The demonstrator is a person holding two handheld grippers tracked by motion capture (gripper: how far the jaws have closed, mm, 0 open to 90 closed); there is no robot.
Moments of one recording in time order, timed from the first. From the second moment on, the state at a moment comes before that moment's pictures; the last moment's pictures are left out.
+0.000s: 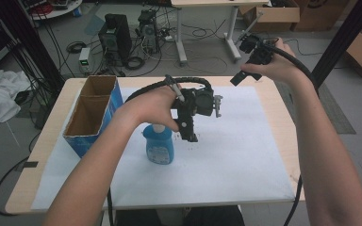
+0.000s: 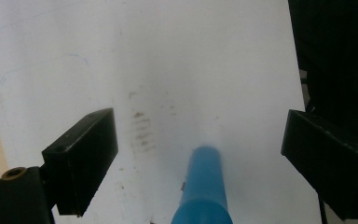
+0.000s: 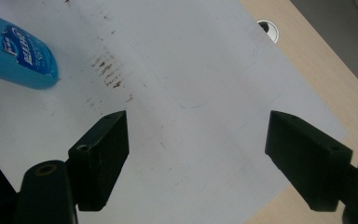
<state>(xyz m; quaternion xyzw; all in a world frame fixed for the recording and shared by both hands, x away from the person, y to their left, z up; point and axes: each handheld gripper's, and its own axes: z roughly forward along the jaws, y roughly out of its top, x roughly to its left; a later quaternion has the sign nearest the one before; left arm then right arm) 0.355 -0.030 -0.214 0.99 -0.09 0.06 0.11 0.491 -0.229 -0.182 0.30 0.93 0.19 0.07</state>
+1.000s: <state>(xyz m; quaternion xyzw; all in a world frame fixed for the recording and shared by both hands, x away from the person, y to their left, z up) 0.355 0.007 -0.197 0.99 -0.05 0.07 0.10 0.487 -0.235 -0.188 0.29 0.93 0.19 0.06</state>
